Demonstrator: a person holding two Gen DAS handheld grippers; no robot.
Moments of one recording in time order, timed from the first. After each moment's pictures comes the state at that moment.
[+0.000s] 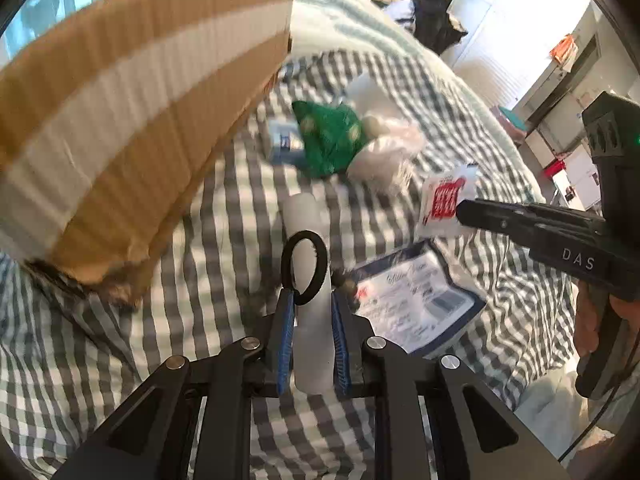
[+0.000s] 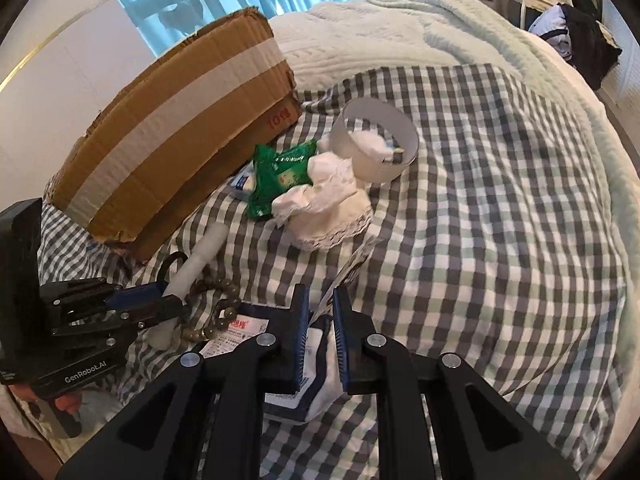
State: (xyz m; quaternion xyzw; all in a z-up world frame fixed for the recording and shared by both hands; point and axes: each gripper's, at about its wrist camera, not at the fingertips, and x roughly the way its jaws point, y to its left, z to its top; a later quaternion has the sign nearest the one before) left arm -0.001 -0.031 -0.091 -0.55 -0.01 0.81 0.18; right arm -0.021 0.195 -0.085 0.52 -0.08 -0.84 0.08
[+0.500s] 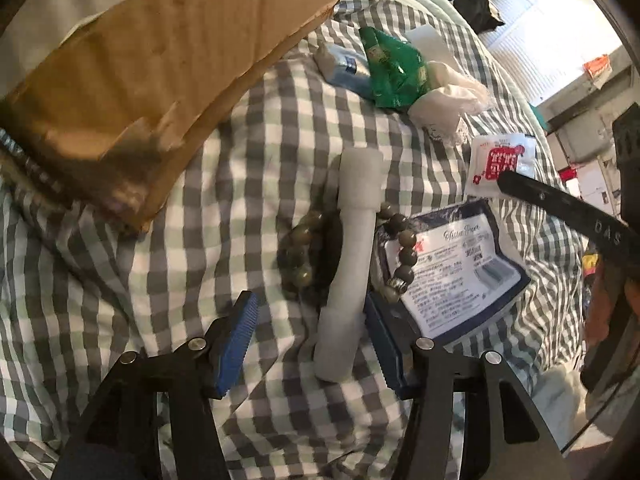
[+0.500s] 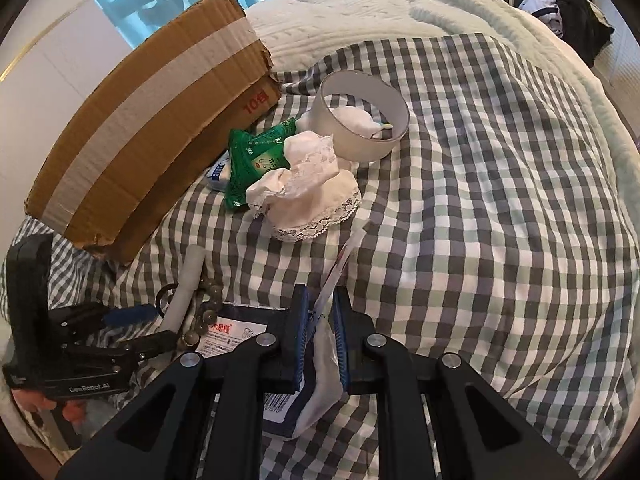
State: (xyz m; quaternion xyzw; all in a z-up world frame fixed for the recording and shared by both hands) left arm 0.000 -0.060 -0.127 -0.62 -0.05 0.77 0.15; right arm -0.031 0.200 -0.103 0.54 -0.10 -0.83 0.07
